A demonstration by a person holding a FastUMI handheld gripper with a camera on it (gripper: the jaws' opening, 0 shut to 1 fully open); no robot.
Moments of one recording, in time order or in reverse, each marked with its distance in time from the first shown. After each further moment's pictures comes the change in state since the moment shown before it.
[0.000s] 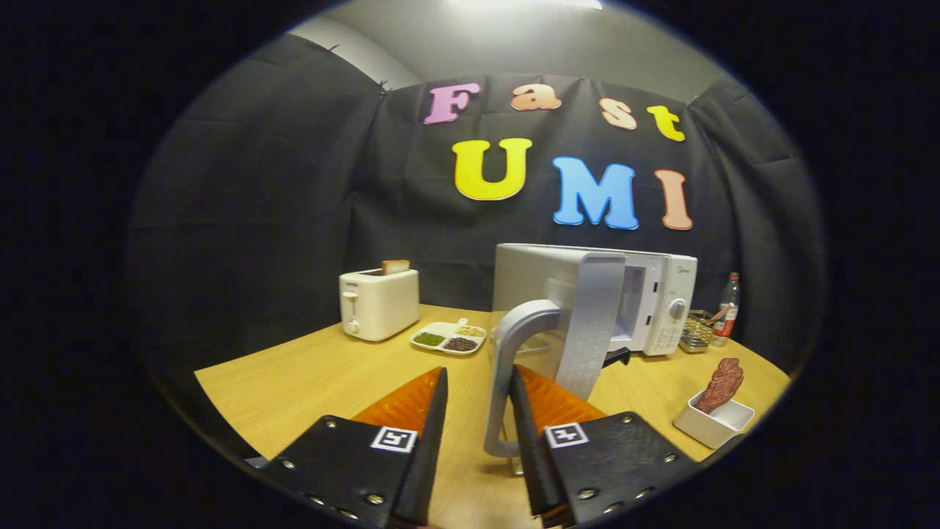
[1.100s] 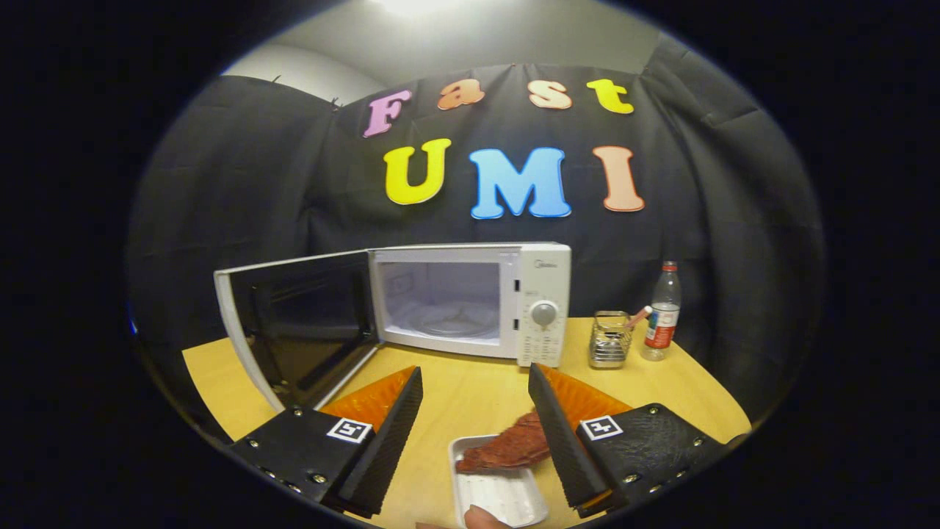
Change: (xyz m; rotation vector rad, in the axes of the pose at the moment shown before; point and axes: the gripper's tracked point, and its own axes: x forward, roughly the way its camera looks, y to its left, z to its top) arm -0.034 -0.360 -0.020 0.060 0.040 -0.095
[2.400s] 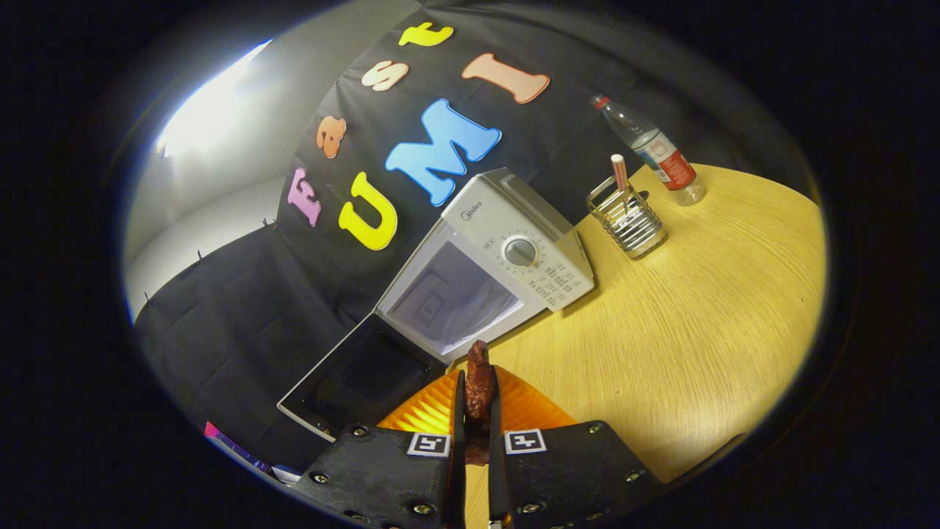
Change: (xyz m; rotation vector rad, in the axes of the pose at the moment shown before) arm 0.024 -0.003 0.002 0.760 0.106 0.307
